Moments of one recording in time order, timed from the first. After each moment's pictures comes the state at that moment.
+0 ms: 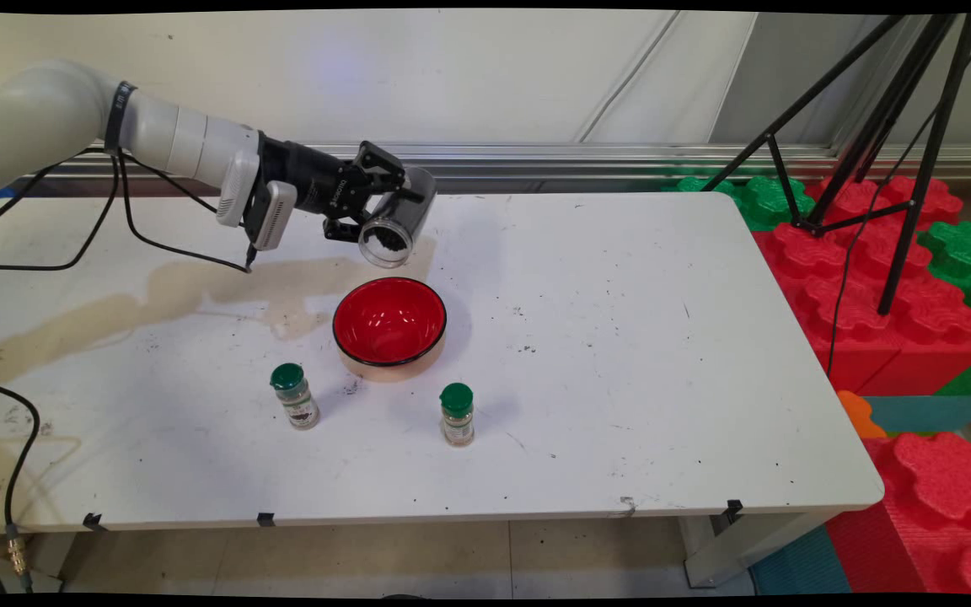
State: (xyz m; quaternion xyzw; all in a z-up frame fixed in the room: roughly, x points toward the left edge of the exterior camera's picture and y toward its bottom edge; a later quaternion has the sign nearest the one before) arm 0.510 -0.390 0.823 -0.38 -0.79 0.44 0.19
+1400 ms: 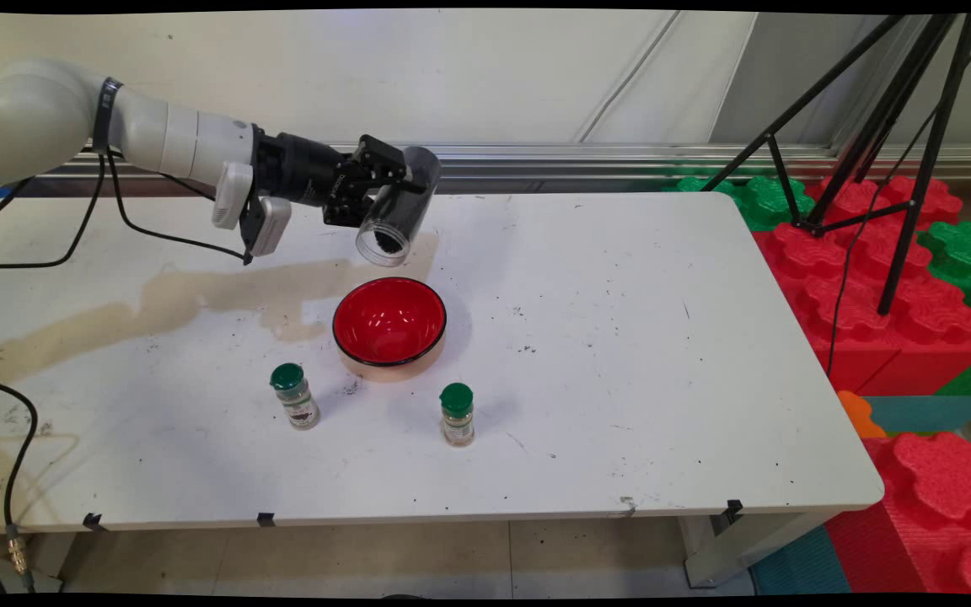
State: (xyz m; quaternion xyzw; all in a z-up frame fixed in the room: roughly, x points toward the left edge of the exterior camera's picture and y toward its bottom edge) arm 0.501 -0.375 0.835 -0.45 -0.74 0.49 0.12
